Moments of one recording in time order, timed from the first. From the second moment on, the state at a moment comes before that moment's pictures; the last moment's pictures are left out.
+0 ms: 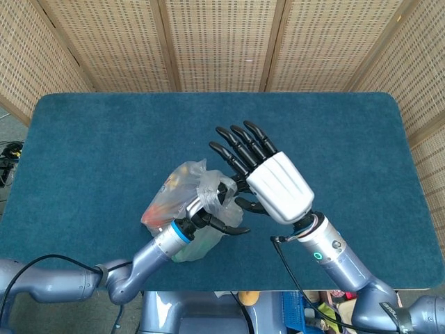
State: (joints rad) left arm -0.94 -1.67 -0.27 -1.62 1.45 1.11 -1.12; right arm 0.80 -1.02 0.33 -2.16 -1.35 1.25 -0.38
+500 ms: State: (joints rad) left arm -0.89 -1.63 -0.31 -1.67 1.46 1.16 -1.24; right arm 0.55 -0.95 0.21 -1.95 -1.55 1.47 -0.19
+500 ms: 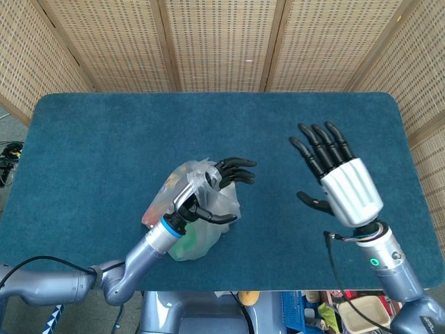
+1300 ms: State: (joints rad) left arm -0.82 -1.47 -0.47 -1.85 1.36 1.20 -1.50; right arm 0.34 -1.33 0.06 -1.40 -1.56 1.57 0.05
